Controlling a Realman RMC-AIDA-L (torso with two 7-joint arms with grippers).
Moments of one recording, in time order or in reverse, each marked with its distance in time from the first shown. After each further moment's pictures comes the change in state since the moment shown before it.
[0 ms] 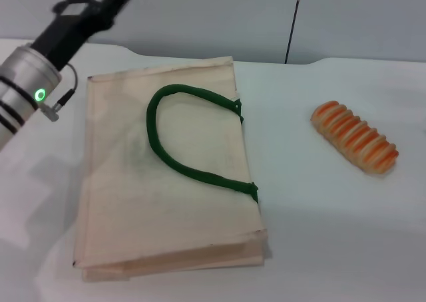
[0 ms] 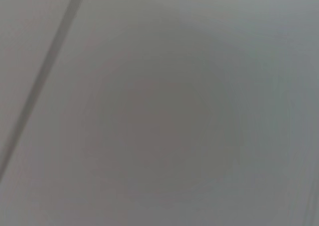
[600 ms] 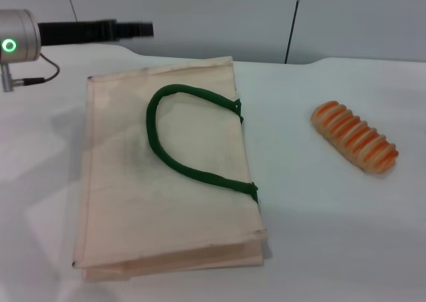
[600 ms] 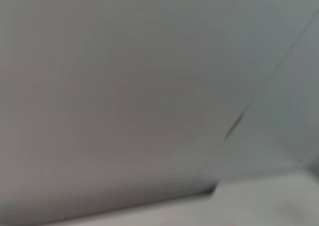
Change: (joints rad) left arm -0.245 0.104 0.002 -0.431 0.846 0.090 -0.907; right arm -0.004 -0.003 0.000 -0.004 -0.004 0.000 0.002
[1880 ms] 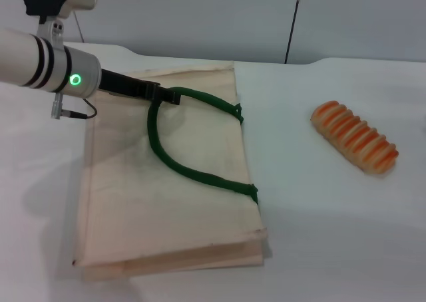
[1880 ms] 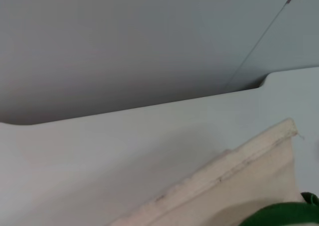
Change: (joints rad) left arm -0.103 -0.028 -0.001 0.216 0.399 -0.349 -0.136; right arm 0.016 0.000 0.000 0.002 0.004 -0.002 0.003
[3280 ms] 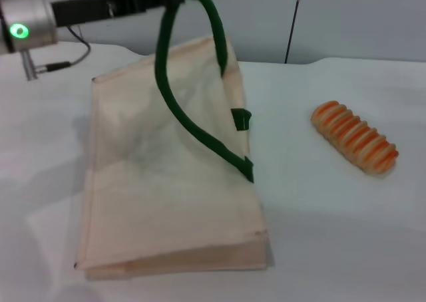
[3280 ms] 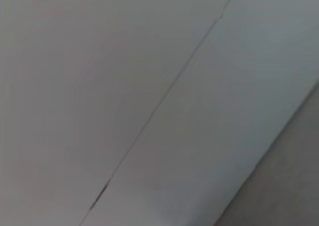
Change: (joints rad) left arm 0.132 0.087 0.000 -0.018 -0.601 0.534 0.208; right arm -0.011 0.000 0.001 0.000 0.004 0.000 0.001
